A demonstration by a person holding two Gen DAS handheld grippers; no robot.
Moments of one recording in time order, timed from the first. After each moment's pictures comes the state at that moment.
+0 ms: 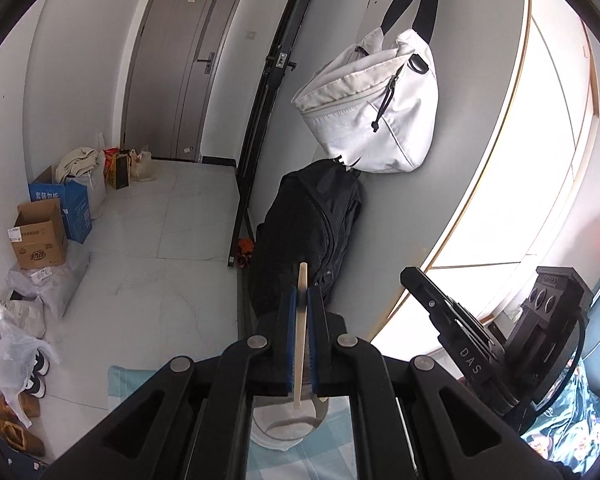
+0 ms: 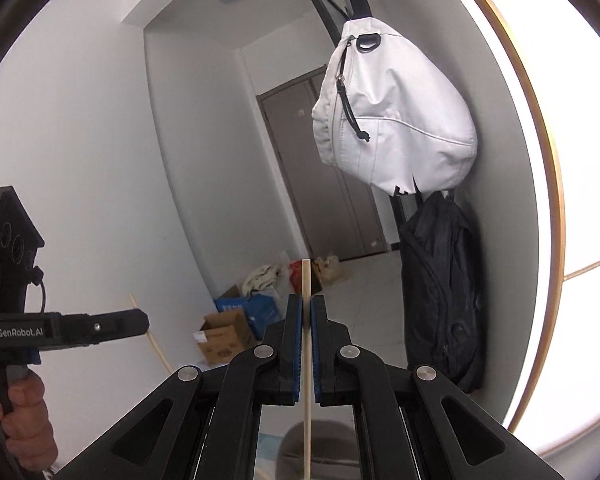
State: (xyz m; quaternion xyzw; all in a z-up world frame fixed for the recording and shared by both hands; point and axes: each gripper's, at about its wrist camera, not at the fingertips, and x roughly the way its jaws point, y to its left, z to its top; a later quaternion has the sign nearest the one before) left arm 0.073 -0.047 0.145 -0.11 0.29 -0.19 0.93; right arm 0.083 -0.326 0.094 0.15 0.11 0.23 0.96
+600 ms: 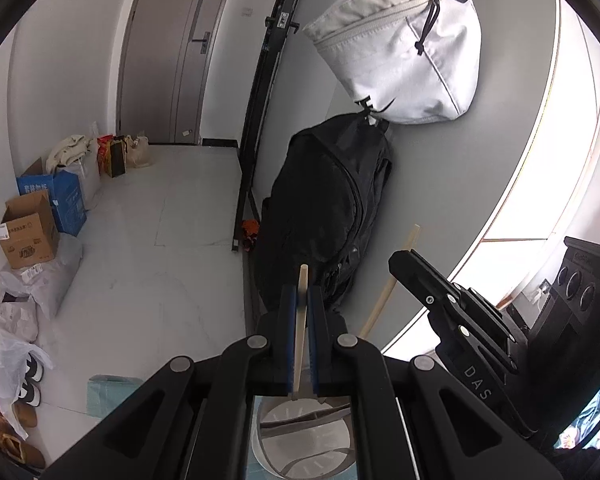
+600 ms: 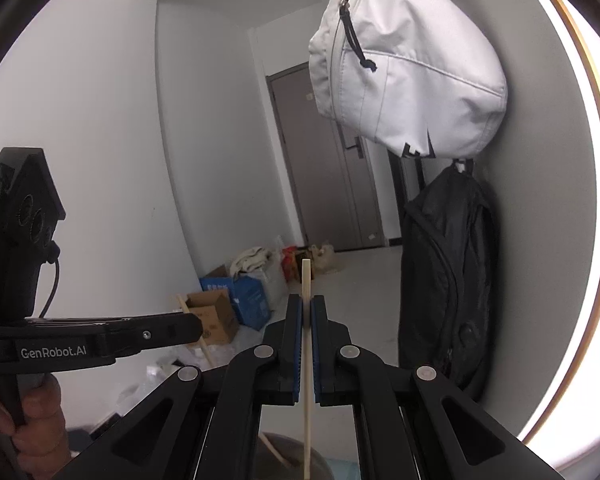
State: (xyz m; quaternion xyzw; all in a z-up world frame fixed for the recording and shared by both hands) left arm 0.130 -0.062 0.061 -0.09 0.33 -0.20 0.92; right arm 0.131 -0.298 0.031 0.09 0.13 0.23 0.96
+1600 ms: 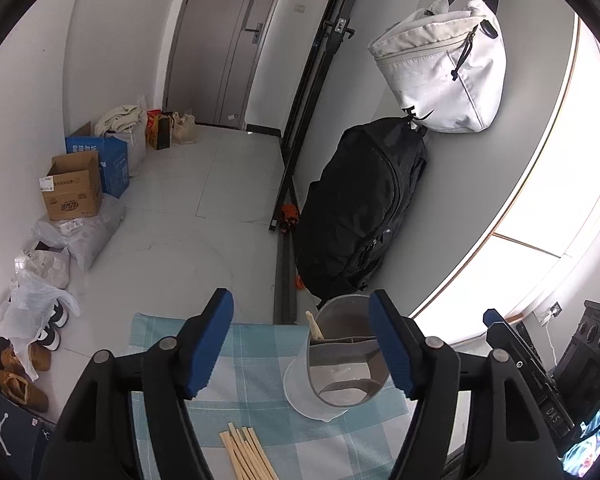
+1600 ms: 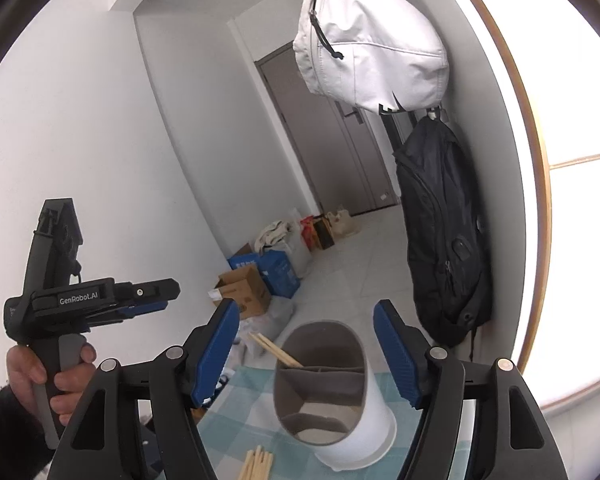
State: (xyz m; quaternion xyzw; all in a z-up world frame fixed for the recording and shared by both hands) left arm 0.059 -0.018 0.073 -0.12 0.34 -0.11 0.93; right arm 0.028 -0.339 0.030 0.17 0.19 0.26 0.93
